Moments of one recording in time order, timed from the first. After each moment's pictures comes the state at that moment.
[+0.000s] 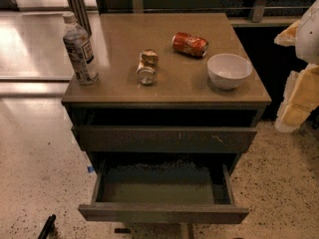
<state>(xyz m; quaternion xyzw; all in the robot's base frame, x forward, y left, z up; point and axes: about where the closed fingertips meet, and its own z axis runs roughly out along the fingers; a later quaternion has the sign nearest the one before) 0.438 -0.216 0.978 -0.60 0.78 -0.04 0.16</state>
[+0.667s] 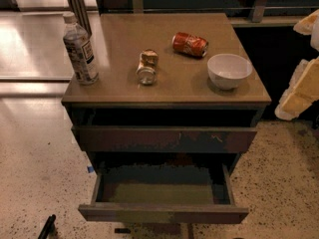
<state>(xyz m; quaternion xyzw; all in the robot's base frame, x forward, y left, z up) 0.452 -0.231 0.993 -0.54 0.81 -0.05 0.22</state>
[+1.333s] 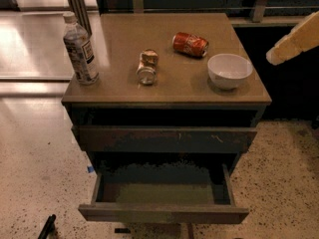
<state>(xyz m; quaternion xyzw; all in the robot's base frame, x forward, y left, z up) 0.523 -0.272 1.030 -0.35 0.87 -0.01 0.34</state>
